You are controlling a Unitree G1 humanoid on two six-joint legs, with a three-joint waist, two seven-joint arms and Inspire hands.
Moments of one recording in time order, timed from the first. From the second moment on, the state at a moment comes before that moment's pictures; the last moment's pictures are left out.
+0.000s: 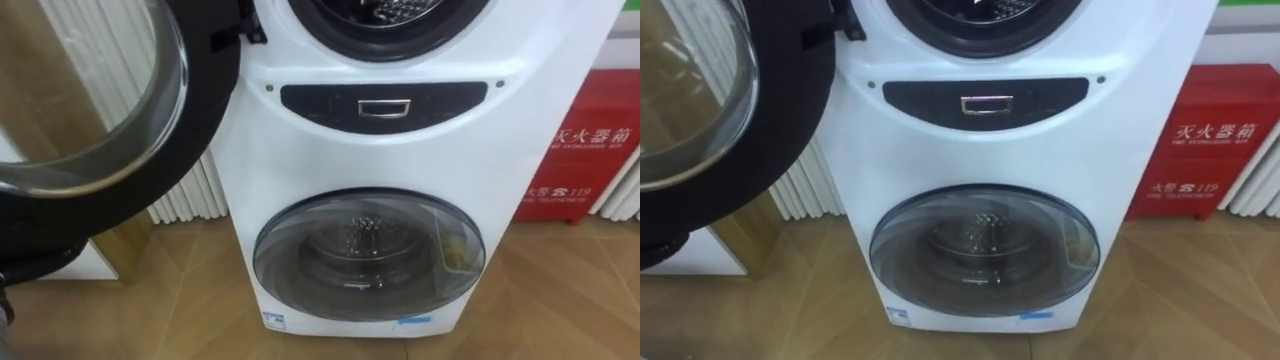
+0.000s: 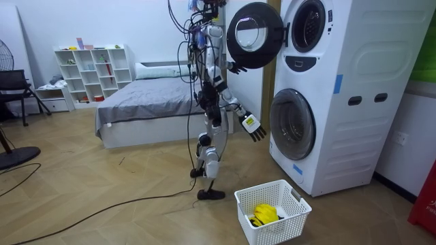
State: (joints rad) left arm -0.20 0.53 0.27 0.51 -0.53 0.04 0.30; right arm 0.14 -0.23 -0.14 0.87 -0.03 -0.14 0.09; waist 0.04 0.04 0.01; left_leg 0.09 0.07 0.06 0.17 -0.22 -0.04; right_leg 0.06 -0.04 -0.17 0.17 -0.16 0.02
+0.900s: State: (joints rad) left arm 0.04 0.38 0.12 -0.03 -0.26 0.09 0.33; right arm 0.11 -0.22 -0.05 0.93 -0.04 -0.13 0.13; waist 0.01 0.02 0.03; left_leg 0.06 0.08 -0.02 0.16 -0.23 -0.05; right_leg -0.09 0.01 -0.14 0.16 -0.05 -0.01
